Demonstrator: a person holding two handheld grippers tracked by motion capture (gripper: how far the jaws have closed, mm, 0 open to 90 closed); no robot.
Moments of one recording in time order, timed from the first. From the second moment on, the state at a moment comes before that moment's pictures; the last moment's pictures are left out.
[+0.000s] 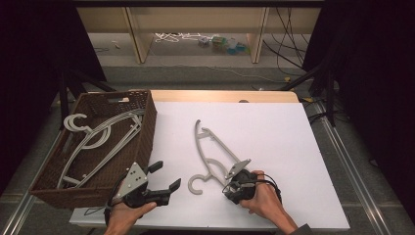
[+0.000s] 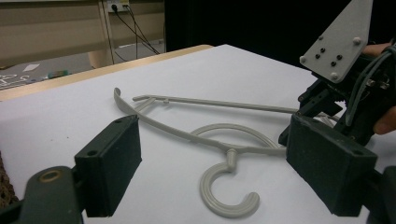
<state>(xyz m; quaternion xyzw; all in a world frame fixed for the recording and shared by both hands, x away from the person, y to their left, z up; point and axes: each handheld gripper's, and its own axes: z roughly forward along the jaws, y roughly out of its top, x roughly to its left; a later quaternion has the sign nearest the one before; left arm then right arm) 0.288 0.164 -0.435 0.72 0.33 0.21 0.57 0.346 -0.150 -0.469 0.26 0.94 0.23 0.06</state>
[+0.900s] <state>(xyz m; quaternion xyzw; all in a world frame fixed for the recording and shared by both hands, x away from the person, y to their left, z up) 0.289 0.163 -0.435 0.73 0.32 0.22 0.56 0.357 -0.140 -0.461 0.25 0.95 0.18 0.06</state>
